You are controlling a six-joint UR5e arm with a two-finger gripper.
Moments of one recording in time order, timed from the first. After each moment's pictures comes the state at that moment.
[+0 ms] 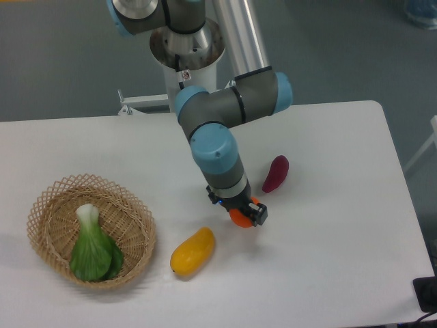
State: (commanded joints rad) arm 2.30 -2.00 -1.79 -0.81 1.81 0.98
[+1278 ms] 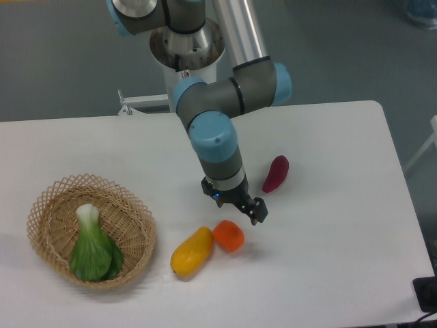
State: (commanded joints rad) arm 2.39 -1.94 -1.78 -0.81 1.66 0.98
